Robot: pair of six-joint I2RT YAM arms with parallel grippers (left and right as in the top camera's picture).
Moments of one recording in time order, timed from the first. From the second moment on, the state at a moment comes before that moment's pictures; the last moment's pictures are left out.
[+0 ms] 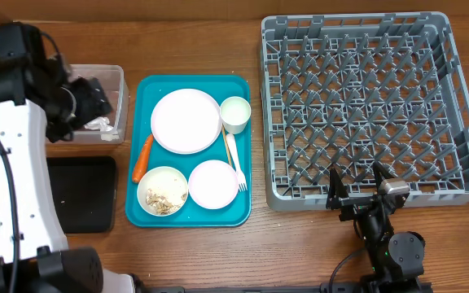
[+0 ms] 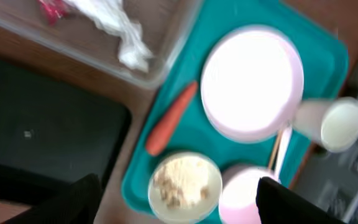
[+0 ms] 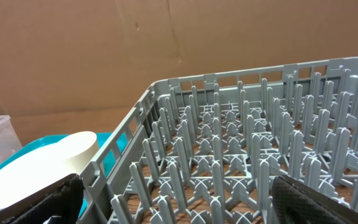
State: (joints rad) left arm 0.20 1.65 1.81 -1.47 0.15 -0.25; right arm 0.17 0.01 0.02 -0.03 -0.02 0.18
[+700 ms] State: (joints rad) left arm -0.06 1.66 1.39 -1.27 0.10 -0.22; right arm 0.17 0.01 0.02 -0.03 -0.02 0.18
